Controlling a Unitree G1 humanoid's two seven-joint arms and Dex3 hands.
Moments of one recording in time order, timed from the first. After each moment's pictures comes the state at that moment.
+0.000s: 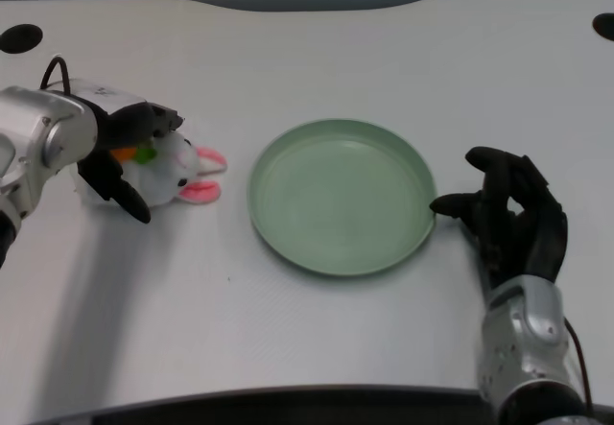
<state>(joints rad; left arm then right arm) -0.88 0.58 -0.52 0.87 0.88 -0.21 -0.42 -0.50 0.02 -0.36 1.05 0.28 -0.50 0.05</state>
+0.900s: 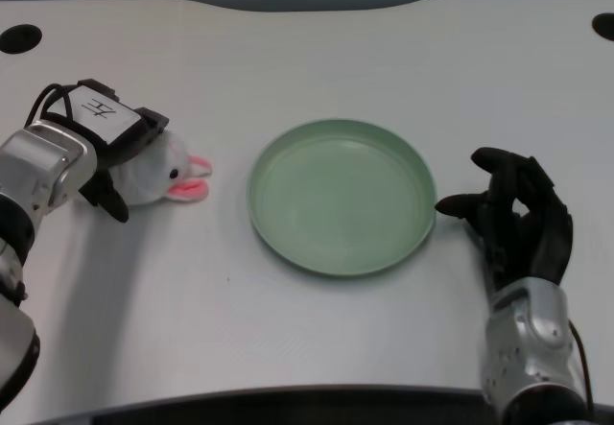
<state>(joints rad) -0.98 0.50 -0.74 1.27 0.98 -0.25 0.14 -0.48 0.02 -0.36 1.03 0.28 -0.49 0.05</state>
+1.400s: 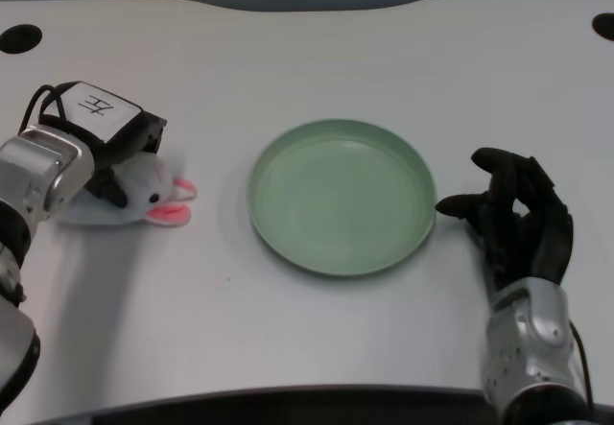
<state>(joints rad) -0.97 0.50 -0.73 1.30 0.93 -0.30 0.24 -0.48 0.02 -0.36 1.03 0.28 -0.49 0.05</state>
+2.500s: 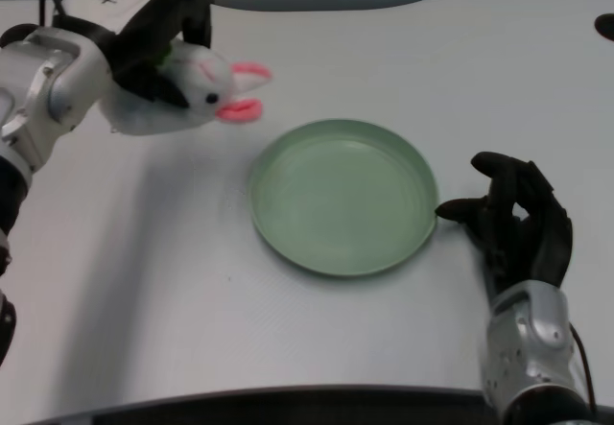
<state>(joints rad) -1.00 0.54 -0.48 0.89 0.73 -0.34 0.03 -0.49 0.01 -0.37 1.05 0.28 -0.49 0.06</state>
